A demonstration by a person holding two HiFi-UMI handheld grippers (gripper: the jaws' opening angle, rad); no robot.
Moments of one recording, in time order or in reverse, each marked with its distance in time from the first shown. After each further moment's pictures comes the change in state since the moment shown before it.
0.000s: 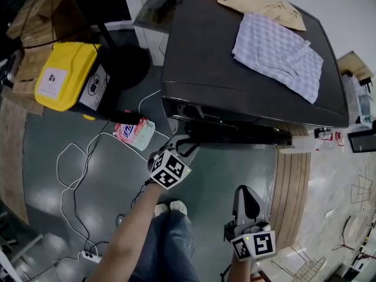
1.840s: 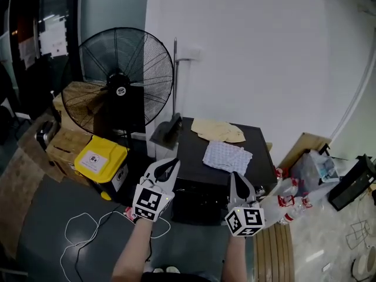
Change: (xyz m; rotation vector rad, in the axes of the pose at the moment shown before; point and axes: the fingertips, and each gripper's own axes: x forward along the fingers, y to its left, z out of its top) left arm -0.427 -0.012 0.413 0.145 -0.685 0.438; right arm -0.098 0.123 0.373 -0.235 -0.516 0.070
